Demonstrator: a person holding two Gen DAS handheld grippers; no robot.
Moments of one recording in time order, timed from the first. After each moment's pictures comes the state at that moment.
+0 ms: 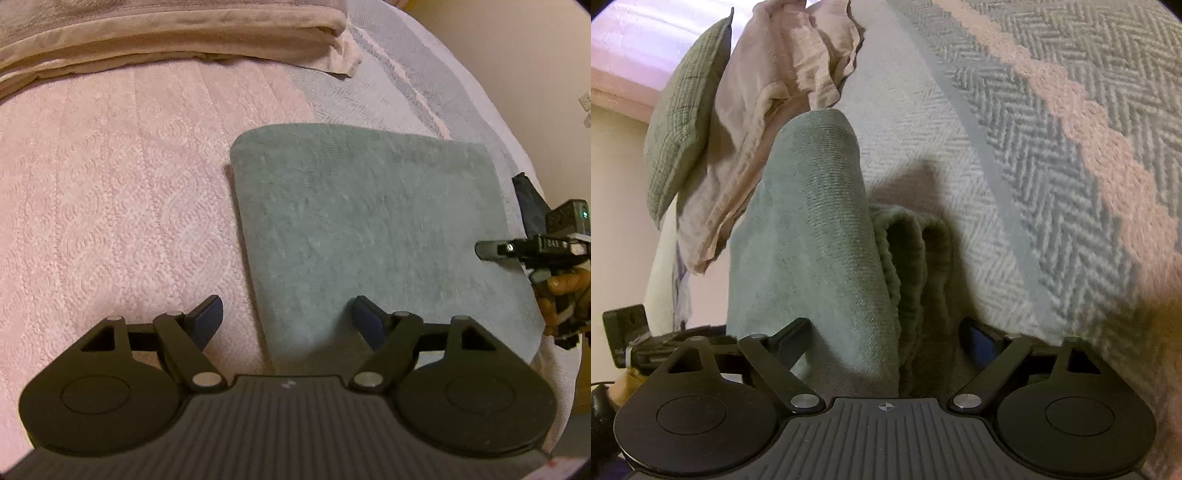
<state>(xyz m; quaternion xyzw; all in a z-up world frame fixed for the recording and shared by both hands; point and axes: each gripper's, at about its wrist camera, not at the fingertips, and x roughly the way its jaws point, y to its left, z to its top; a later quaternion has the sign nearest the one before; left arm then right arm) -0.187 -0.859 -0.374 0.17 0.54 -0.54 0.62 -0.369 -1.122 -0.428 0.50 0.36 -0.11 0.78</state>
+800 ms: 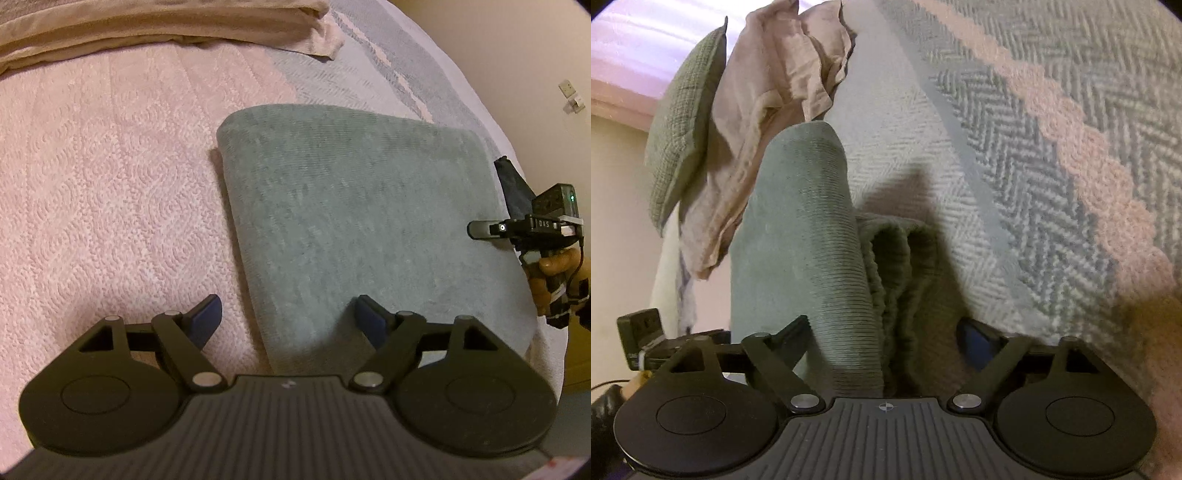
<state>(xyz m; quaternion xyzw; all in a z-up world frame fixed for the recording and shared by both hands) -0.180 -0.866 -0.387 0.17 0.55 -0.57 0.59 -0.374 -1.126 -0.429 0.52 0.36 -0.10 0.77</state>
